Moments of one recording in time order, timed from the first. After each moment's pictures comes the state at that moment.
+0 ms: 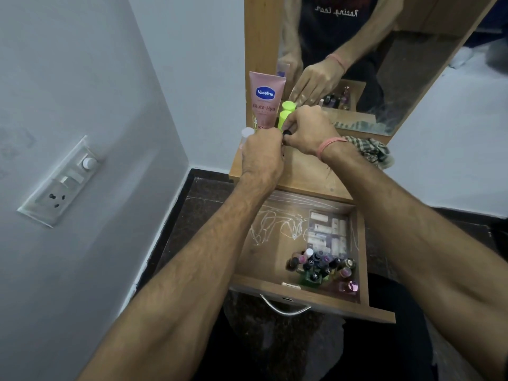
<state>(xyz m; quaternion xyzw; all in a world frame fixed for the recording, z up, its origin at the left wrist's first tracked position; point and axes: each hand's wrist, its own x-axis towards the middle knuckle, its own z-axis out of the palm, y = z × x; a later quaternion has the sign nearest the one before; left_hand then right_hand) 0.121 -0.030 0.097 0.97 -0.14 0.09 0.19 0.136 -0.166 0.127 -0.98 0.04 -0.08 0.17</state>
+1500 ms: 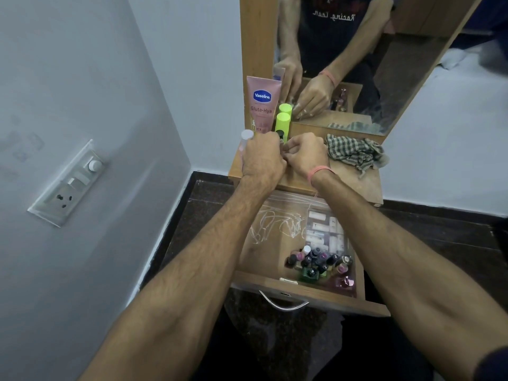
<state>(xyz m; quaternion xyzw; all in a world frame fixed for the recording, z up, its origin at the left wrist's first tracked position) 0.109 -0.033 0.099 0.96 -0.13 0.10 0.22 0.108 -0.165 0.069 -0.92 0.17 -0.10 0.35</state>
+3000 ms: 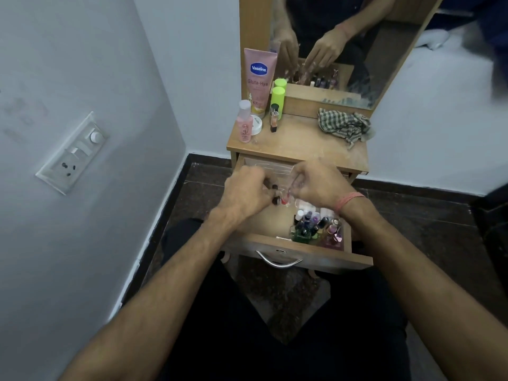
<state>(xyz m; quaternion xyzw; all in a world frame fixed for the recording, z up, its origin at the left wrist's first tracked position) -0.006 0.045 0.057 0.94 -0.22 -0.08 0.27 -0.053 -0.145 0.094 -0.97 0.05 0.07 0.23</state>
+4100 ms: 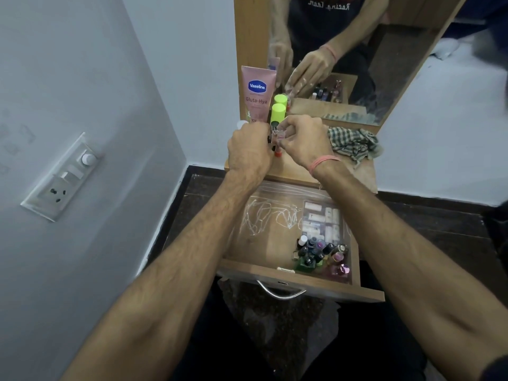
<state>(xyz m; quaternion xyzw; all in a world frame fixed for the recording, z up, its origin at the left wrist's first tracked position) 0.098 -0.012 0.112 0.96 -0.13 0.10 0.21 0.082 -0.153 0.111 -0.94 0.10 -0.14 0.28</state>
